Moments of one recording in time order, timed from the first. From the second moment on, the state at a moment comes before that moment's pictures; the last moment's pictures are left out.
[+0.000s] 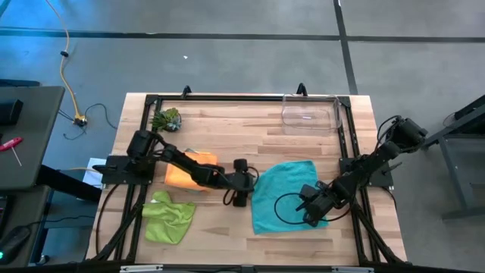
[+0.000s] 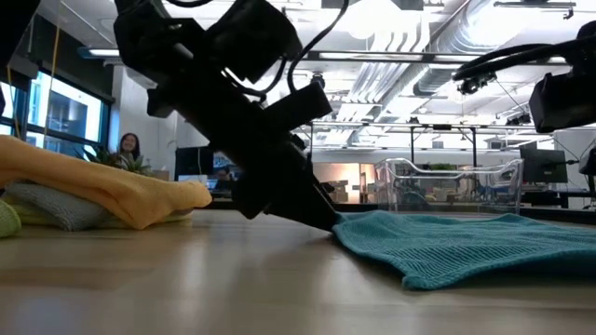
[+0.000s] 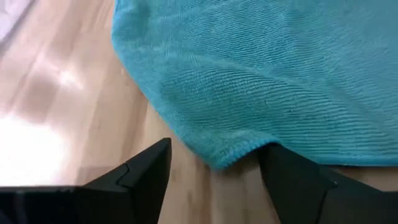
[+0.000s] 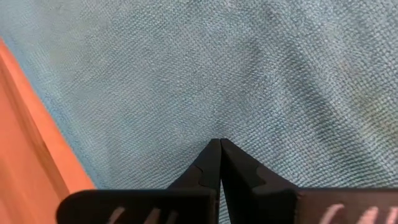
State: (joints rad) left arm -0.07 2.03 0.98 0.31 -0.31 0.05; right arm 0.68 1.41 0.59 -0.39 0.10 1.15
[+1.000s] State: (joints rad) left arm 0.03 2.01 0.97 0.25 -0.63 0.13; right arm 0.73 1.41 0.59 -0.33 0.00 1.07
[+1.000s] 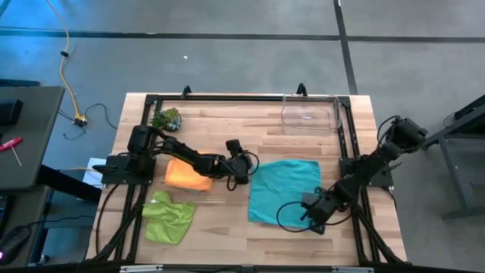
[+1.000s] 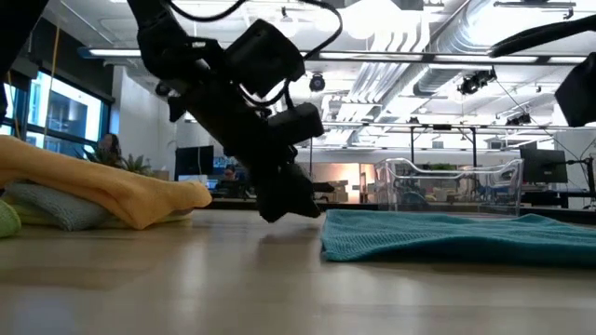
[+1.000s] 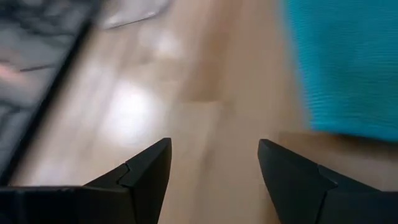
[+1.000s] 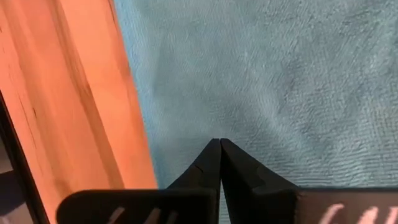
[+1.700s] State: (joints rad) left arm 0.19 2.02 0.97 0.36 0.04 0.26; right arm 0.74 1.41 0.59 -0.33 0.06 1.05
